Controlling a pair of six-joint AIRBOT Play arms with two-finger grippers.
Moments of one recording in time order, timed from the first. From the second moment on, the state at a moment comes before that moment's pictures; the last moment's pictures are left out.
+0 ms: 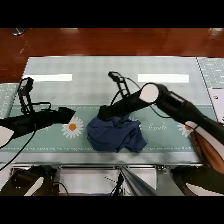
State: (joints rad) left arm -0.26 -0.56 0.57 1.20 -0.90 -1.71; right arm 0.64 -1.34 1.13 -0.89 0.96 1.51
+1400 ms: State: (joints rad) left arm -0.30 -1.37 0.71 0.36 -1.13 -1.04; right arm -0.23 -0.68 0.30 -0.95 1.24 1.41
